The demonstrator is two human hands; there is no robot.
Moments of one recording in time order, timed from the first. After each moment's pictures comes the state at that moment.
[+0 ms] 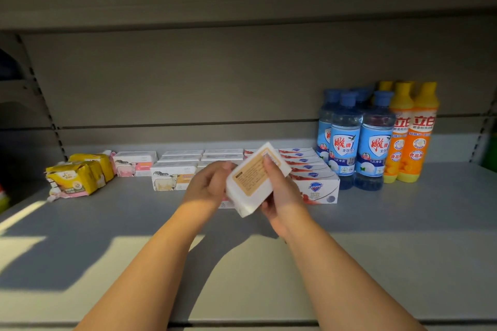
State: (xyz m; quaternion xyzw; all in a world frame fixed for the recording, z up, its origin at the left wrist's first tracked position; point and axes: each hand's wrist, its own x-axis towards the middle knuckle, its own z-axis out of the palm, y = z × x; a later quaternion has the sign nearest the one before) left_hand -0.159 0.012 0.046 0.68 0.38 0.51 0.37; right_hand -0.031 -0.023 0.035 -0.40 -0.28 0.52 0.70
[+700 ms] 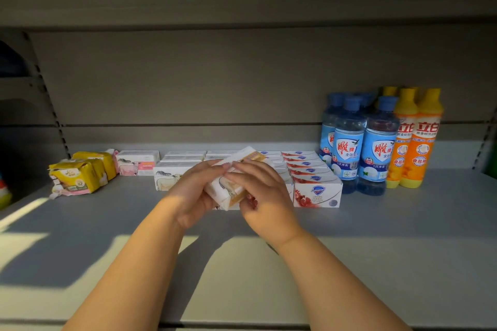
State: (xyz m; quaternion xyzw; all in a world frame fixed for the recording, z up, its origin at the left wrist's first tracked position) left_hand -0.184 0.022 0.062 0.57 0.27 0.41 0.66; right_hand -0.037 -0.021 0.020 -0.42 -0.72 -0.16 0.53
